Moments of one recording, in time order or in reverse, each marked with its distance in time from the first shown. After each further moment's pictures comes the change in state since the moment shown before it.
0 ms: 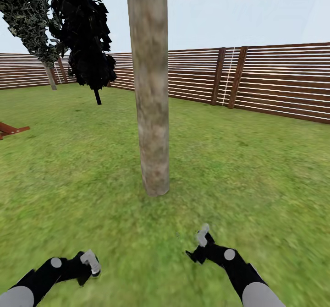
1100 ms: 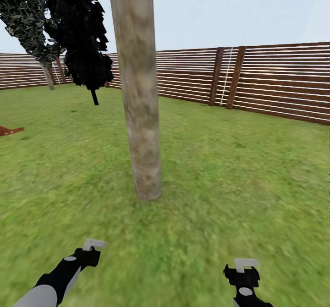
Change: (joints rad) left arm -0.003 -0.155 0.363 -0.007 0.125 0.186 0.440; right arm 0.045 -0.070 -0.363 0.325 -0.127 -0.012 -0.843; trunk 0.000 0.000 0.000
